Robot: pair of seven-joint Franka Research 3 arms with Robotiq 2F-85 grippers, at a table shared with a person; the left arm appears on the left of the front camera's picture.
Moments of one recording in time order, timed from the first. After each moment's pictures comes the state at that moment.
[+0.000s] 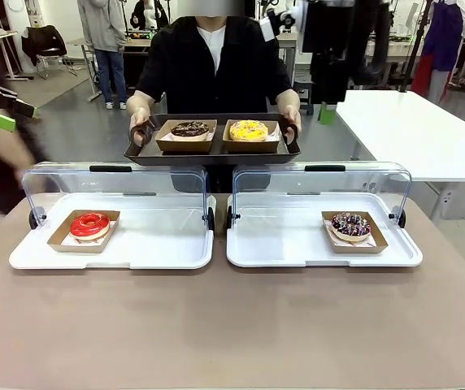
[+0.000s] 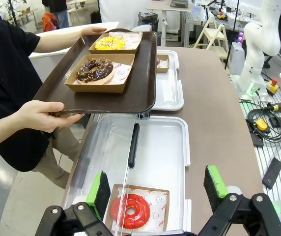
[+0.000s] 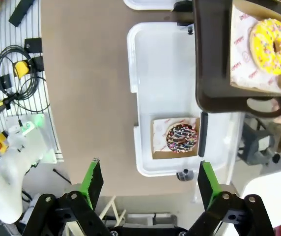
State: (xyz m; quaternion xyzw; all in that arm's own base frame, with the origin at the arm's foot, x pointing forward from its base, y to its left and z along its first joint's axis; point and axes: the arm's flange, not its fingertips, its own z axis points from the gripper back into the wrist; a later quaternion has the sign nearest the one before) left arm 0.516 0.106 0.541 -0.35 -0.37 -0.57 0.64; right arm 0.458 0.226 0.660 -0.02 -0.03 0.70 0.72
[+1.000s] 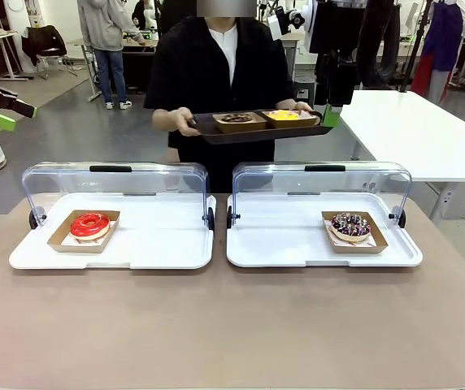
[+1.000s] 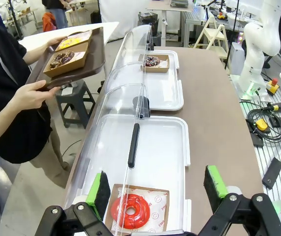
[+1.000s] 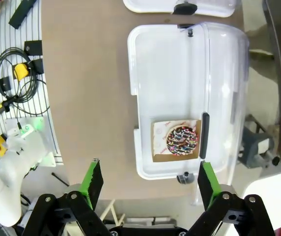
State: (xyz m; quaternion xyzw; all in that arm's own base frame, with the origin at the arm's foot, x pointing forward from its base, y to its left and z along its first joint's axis) left arm 0.516 0.105 0.541 -0.35 -0.37 -0.57 0.64; right arm 0.456 0.225 0.659 -0.02 -0.04 0.70 0.72
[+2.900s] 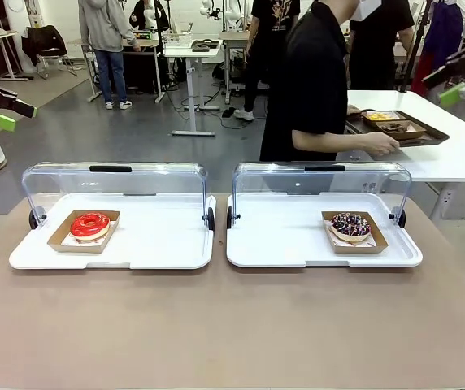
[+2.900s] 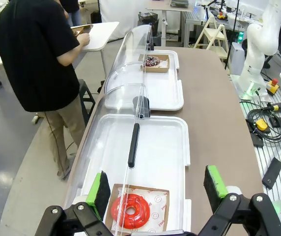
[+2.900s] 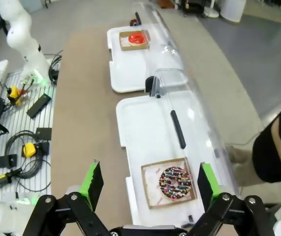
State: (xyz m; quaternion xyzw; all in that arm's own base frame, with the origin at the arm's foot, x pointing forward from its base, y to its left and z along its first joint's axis) left arm 0.516 0.106 0.541 -0.35 -0.37 -0.57 0.64; right arm 0.460 -0.080 0.625 0.27 -0.35 0.58 0.69
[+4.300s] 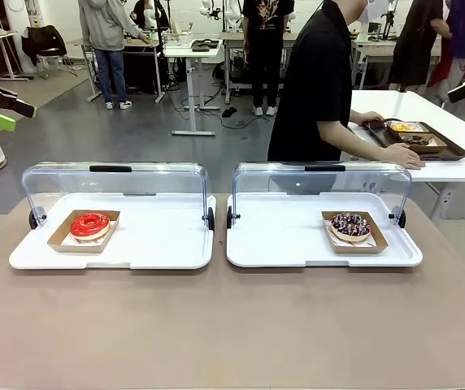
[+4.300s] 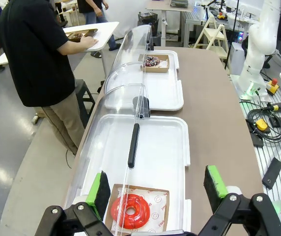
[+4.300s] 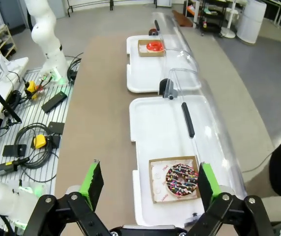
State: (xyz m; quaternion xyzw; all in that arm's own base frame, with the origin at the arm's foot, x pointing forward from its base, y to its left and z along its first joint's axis) left arm 0.517 0.105 0.541 -0.35 -0.37 -0.57 0.64; right arm 0.464 -0.139 0.598 0.32 -0.36 0.59 0.65
